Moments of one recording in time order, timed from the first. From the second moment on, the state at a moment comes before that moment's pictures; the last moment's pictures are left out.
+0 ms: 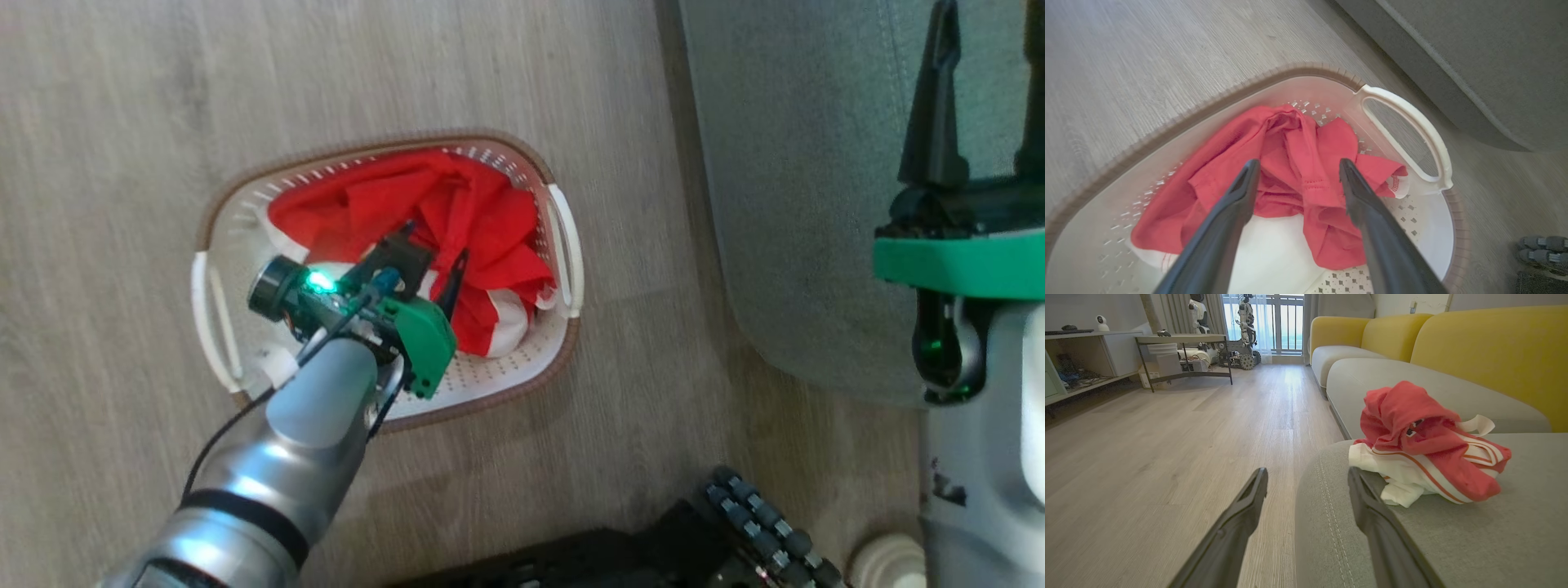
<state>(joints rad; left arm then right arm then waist) -0.75 0.04 -0.73 1.02 -0.24 0.01 -0.25 -0.42 -0.05 -0.10 -0.05 0.16 0.13 -0.25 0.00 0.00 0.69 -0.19</state>
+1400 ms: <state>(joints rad) -0.80 0.05 -0.96 0.90 -0.52 0.03 -0.25 -0.41 -0.05 -0.03 0.07 0.11 0.13 -0.26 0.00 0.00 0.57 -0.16</state>
